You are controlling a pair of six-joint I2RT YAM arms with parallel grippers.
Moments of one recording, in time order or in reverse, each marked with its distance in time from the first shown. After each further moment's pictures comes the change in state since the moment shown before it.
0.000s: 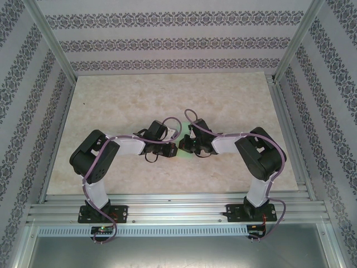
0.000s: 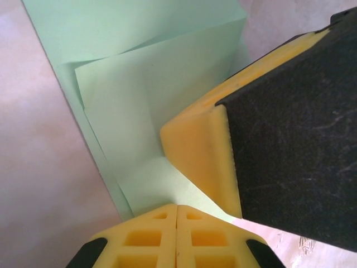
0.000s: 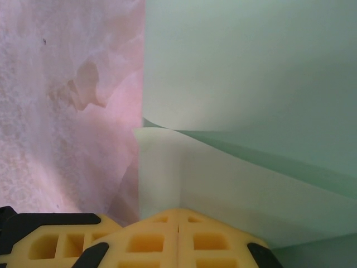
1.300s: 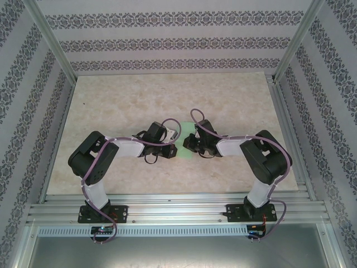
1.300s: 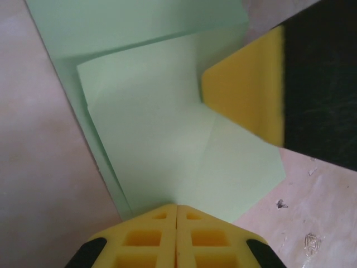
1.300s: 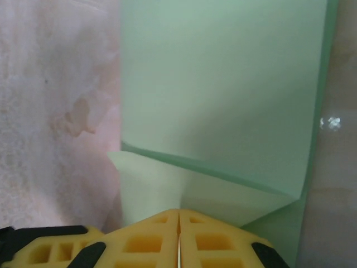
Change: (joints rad) left arm -0.008 -0.021 -0.038 0.050 -0.021 0.000; right arm -0.026 -0.053 -0.080 0.076 0.068 0.069
